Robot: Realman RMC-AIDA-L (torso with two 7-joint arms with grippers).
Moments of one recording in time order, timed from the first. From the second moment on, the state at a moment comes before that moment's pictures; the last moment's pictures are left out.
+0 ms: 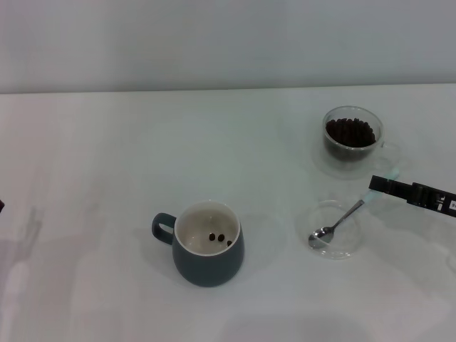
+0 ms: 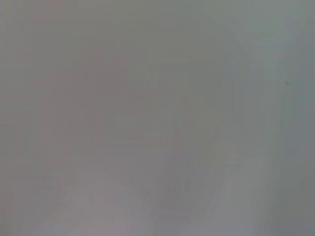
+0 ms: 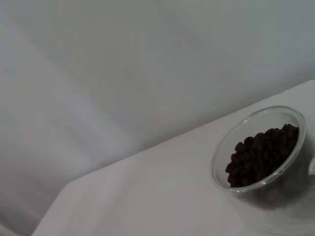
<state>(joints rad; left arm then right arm) -0.23 -2.09 2.69 0.19 -1.24 1.36 -0.17 0.38 1.87 -1.13 -0.25 -1.28 -1.25 1.66</state>
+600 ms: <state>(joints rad) -0.23 -2.08 2.69 0.19 -1.24 1.36 -0.17 0.39 1.88 -1.12 -0.25 -1.30 -1.18 1.69</state>
